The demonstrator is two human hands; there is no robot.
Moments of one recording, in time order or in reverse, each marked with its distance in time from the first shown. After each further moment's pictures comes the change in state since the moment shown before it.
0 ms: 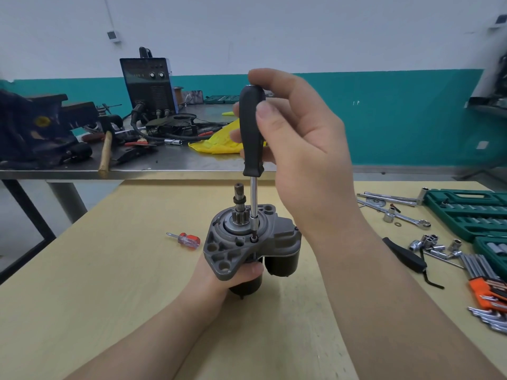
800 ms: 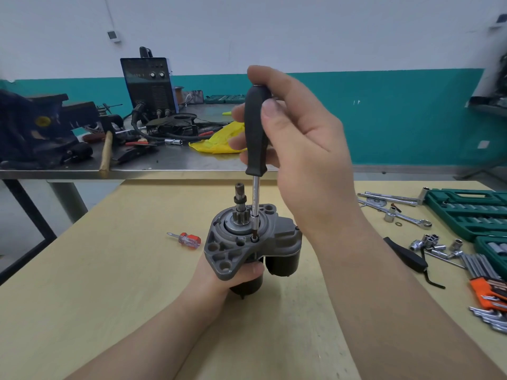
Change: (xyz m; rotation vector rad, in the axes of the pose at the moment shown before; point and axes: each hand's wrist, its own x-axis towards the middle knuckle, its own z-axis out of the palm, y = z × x) left_hand 0.003 0.010 0.007 -0.075 0.041 -0.060; right_hand 0.000 0.001 0.000 0.069 -0.018 0.039
